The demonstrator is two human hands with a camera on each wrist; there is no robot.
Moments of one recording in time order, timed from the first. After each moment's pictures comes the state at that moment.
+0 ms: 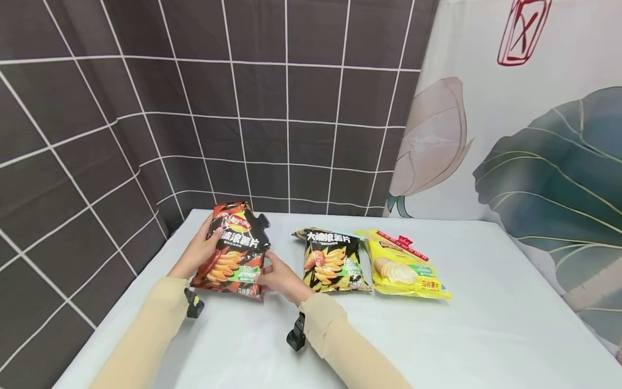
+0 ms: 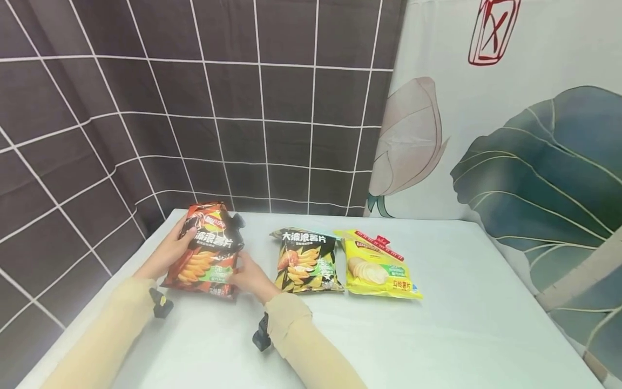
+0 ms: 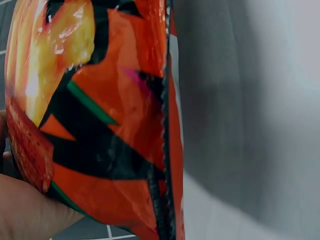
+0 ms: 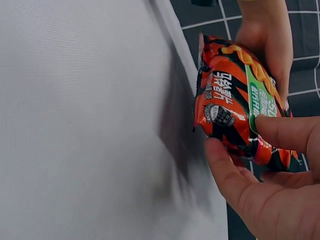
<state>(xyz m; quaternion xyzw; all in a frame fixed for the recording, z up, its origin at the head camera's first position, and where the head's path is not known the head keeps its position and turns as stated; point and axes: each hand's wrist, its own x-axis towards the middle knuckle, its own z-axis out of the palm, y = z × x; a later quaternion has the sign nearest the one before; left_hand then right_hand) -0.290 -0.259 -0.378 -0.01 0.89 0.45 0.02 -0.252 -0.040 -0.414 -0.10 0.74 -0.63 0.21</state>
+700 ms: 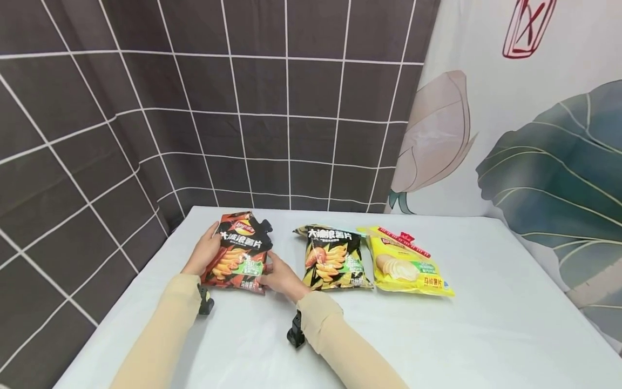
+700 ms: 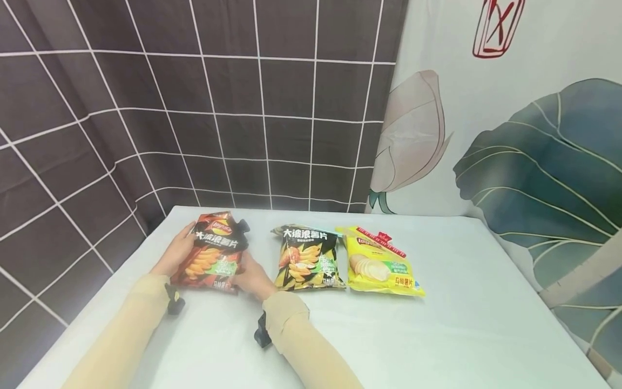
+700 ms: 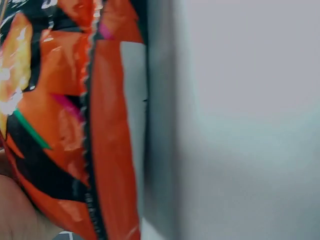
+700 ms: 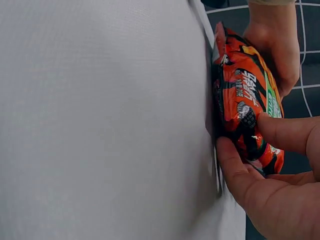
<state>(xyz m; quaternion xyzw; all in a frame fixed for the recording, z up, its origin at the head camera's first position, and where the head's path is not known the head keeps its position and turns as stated) -0.307 -0.257 -0.404 -0.09 0.87 0.49 0.04 -0.262 -0.049 -0.430 -0.08 0.80 -0.57 0.18</state>
